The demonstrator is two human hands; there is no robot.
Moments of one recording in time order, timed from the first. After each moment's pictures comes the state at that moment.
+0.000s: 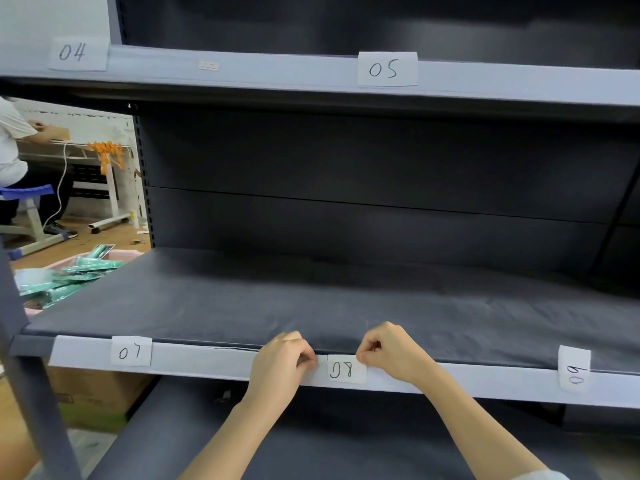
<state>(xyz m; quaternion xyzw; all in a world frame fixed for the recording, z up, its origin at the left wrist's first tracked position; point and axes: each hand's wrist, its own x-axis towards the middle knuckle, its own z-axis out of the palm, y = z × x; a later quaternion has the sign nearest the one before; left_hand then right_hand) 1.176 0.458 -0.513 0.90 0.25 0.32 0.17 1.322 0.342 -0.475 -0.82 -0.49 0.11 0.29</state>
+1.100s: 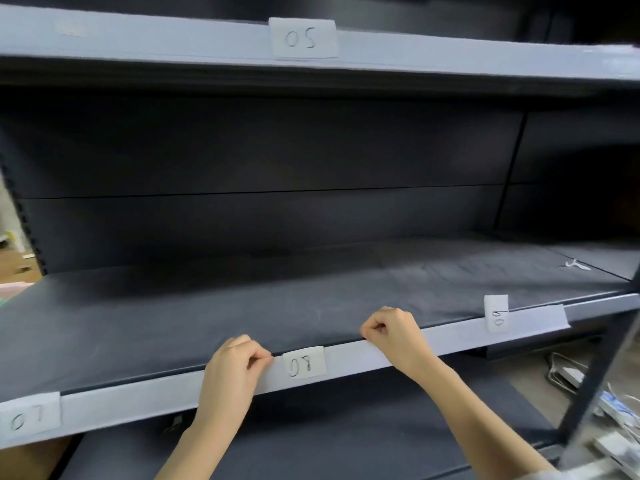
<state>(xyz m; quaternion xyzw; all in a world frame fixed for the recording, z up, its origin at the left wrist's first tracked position) 1.177 0.472 -0.517 0.88 0.21 0.35 0.24 1.331 0.294 -0.482 -0.87 -0.33 -0.01 0.37</state>
